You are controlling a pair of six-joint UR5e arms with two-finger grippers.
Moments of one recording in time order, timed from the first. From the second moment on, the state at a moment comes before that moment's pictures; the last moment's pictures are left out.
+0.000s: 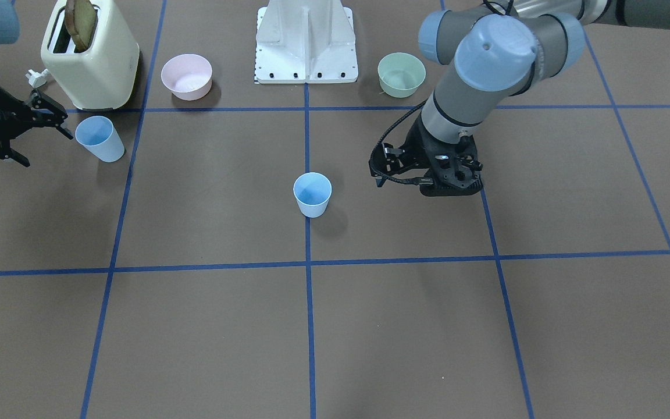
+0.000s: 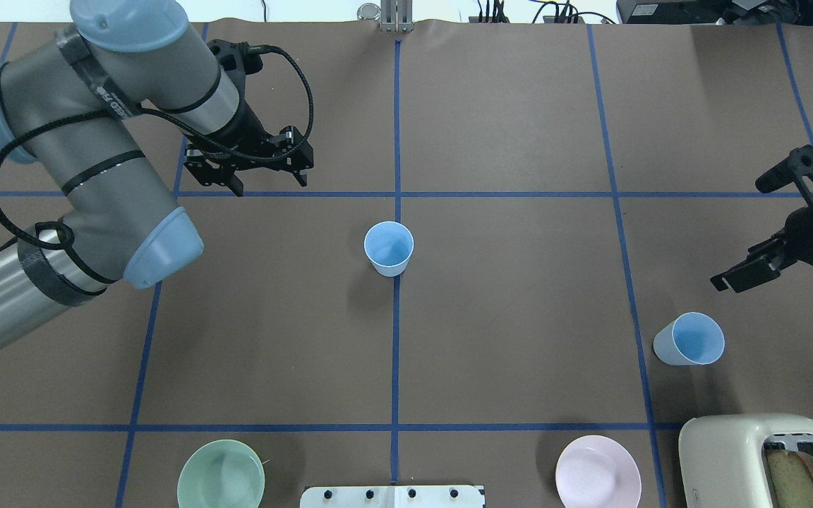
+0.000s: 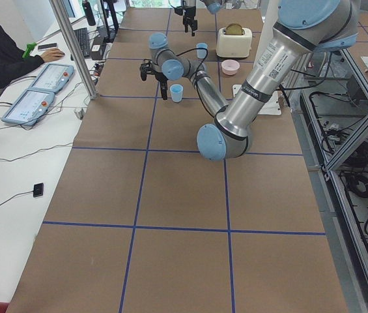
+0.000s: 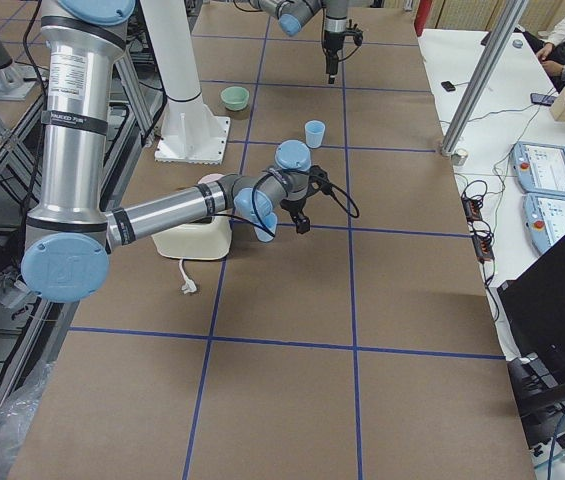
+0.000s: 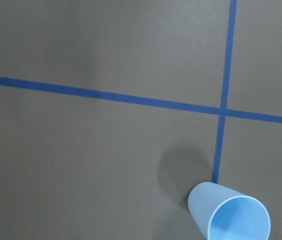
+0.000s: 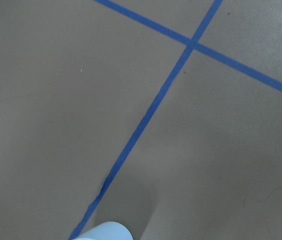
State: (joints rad) left arm -0.84 -2.22 -1.72 -1.52 -2.20 -1.06; right arm 0.95 -1.71 1.97 -1.13 2.28 0.32
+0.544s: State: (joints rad) left arm -0.99 -2.17 -1.73 -1.43 -2.26 -0.81; right arm 0.86 -1.73 1.97 -1.11 2.24 0.31
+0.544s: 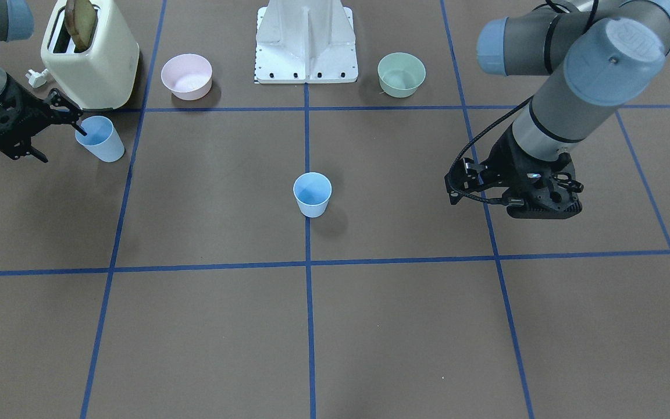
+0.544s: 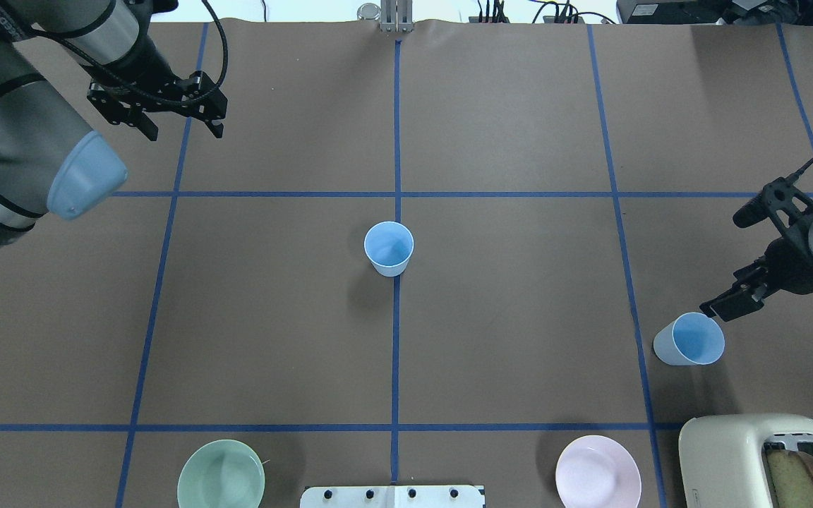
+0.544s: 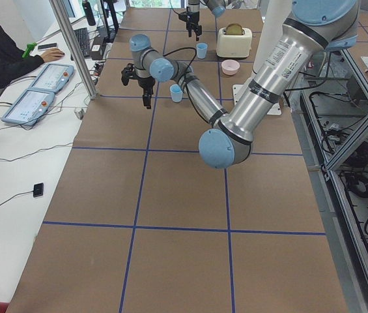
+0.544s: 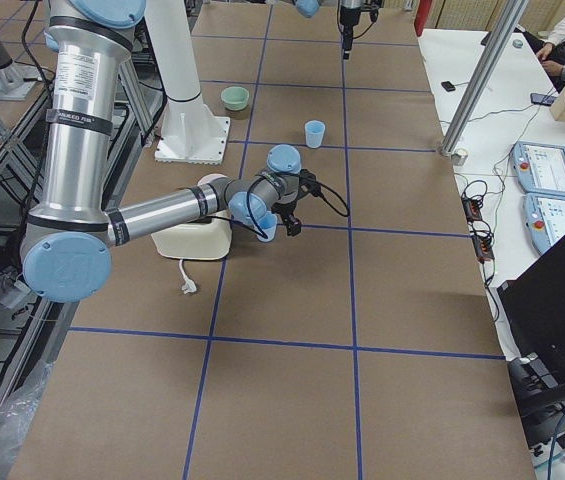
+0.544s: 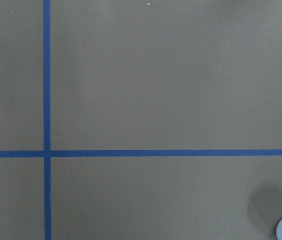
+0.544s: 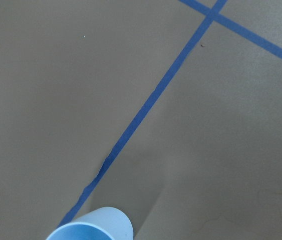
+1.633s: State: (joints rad) left arm -1.01 -2.15 -1.72 -1.43 -2.26 -0.78; right arm 0.77 -1.74 1.97 -1.11 2.21 0.27
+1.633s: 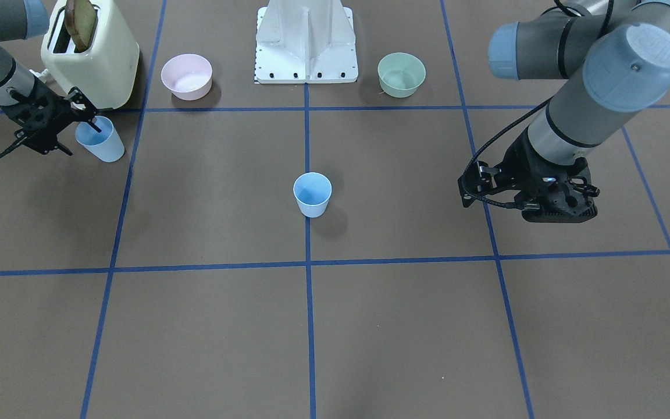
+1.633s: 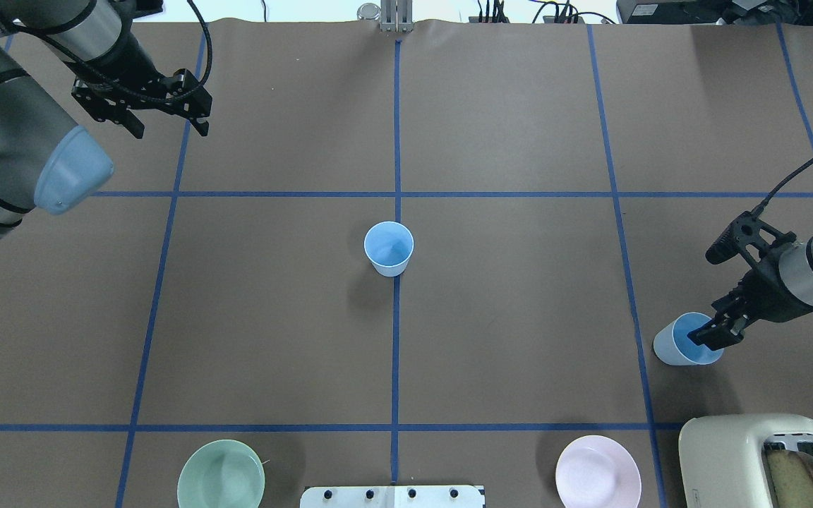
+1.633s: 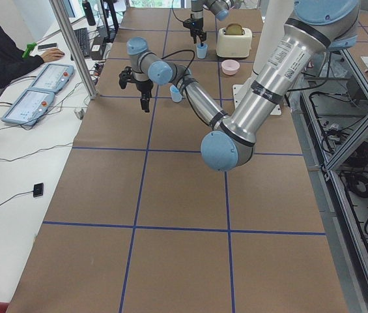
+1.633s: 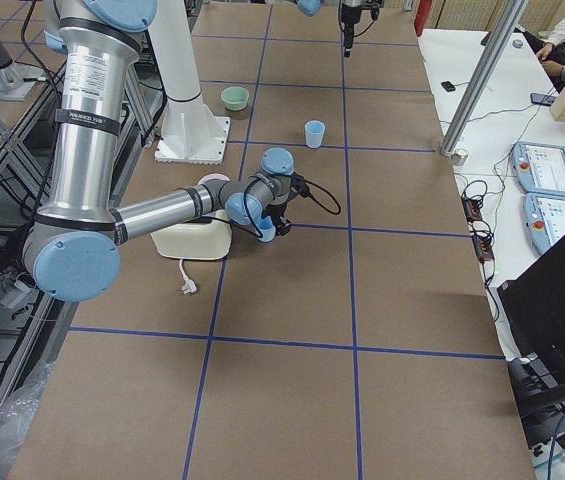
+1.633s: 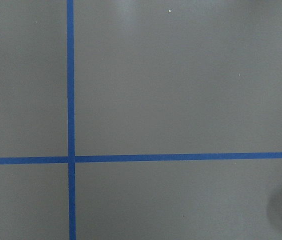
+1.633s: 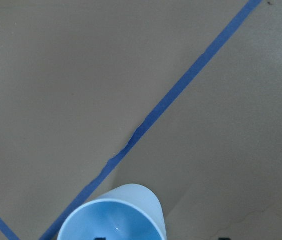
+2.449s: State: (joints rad) left arm -1.01 -2.14 -1.72 -1.44 -2.26 -0.76; right arm 0.78 -1.74 1.96 -1.12 2.21 0.26
